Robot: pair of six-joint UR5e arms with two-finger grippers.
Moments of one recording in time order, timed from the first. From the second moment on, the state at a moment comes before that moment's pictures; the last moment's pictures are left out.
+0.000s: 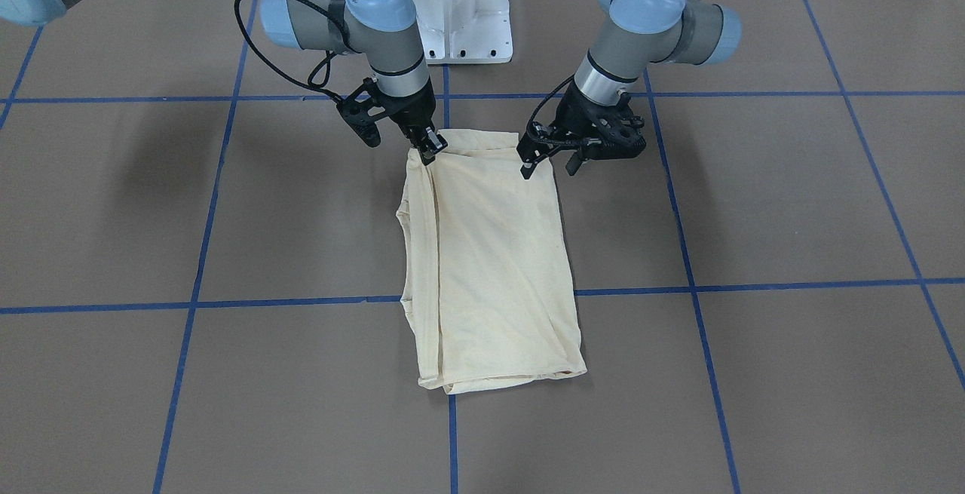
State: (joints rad) left arm -0.49 -1.96 -1.80 -2.05 -1.79 -1.60; right arm 0.38 -0.93 1.68 -1.43 1.76 2.27
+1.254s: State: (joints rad) left arm -0.40 -1.95 -1.78 -1.94 -1.78 -1.65; right arm 0.38 -0.93 1.68 -1.43 1.76 2.27
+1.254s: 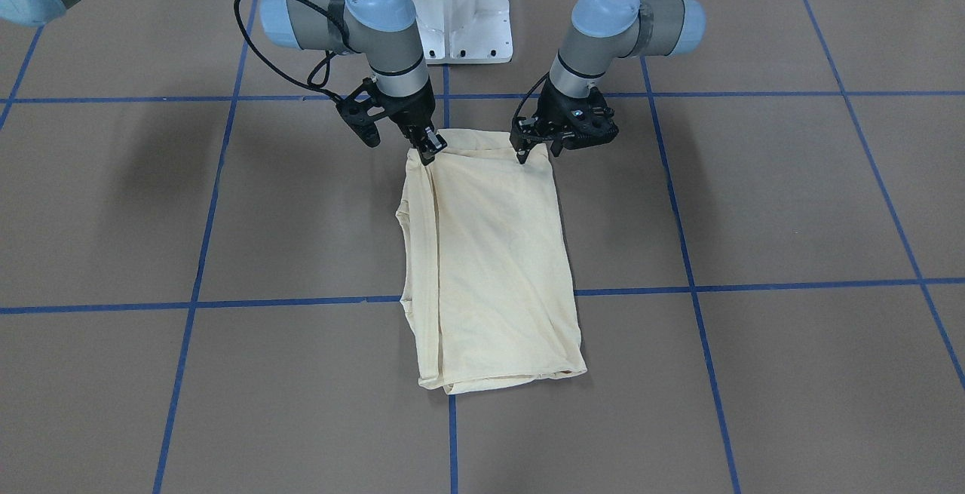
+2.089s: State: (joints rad) left arm -0.38 -1.96 -1.78 -1.92 -1.78 -1.65; right arm 0.38 -0.94 1.68 -1.43 1.76 2.27
